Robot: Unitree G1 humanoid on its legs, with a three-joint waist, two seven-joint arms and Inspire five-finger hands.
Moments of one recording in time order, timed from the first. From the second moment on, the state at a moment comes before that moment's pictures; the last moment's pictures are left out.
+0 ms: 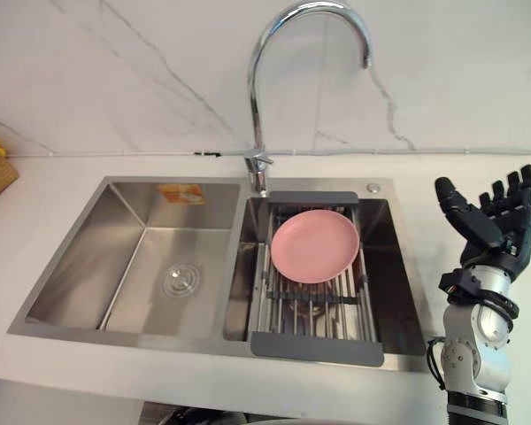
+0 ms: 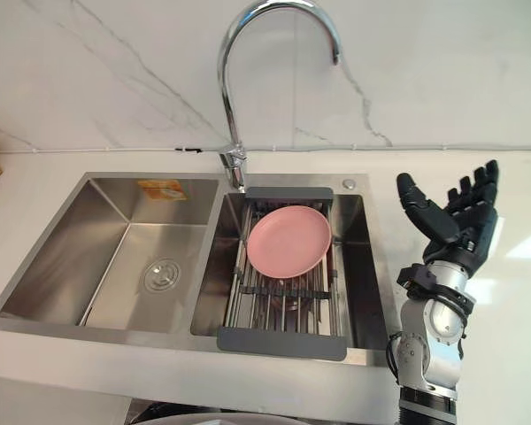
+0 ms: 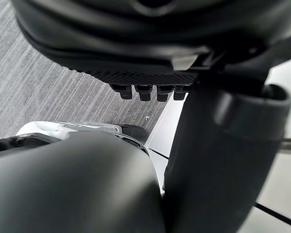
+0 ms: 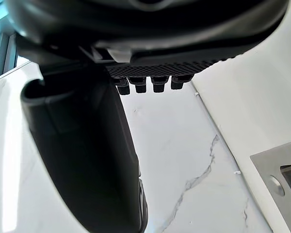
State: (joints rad) left arm 0.16 0.10 0.19 0.99 -0.28 0.16 0.01; right arm 0.02 -0.19 -0.34 -0.18 0.49 -0.12 -0.17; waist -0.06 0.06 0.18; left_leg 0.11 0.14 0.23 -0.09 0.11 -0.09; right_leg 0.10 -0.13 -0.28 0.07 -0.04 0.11
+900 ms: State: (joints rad) left arm 0.18 0.18 0.10 1.00 -0.23 0.15 -0.03; right arm -0.03 -0.60 -0.15 -0.14 0.27 0.01 0.59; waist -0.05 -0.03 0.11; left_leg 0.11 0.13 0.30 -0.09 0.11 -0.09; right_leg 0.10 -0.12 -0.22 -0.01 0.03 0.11
